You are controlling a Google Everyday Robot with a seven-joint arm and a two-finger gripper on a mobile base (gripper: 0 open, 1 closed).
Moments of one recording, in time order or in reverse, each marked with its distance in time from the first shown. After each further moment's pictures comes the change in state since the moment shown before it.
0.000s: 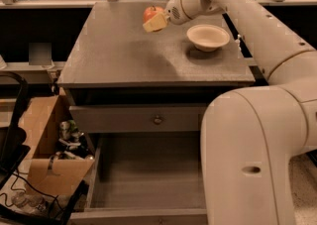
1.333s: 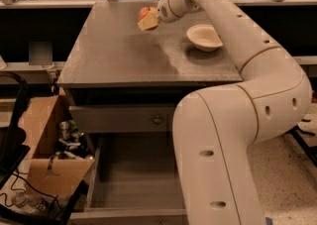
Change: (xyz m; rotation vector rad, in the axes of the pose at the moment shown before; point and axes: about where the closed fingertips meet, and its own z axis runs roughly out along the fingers) arm -0.009 -0.022 0.048 0.084 0.056 0.034
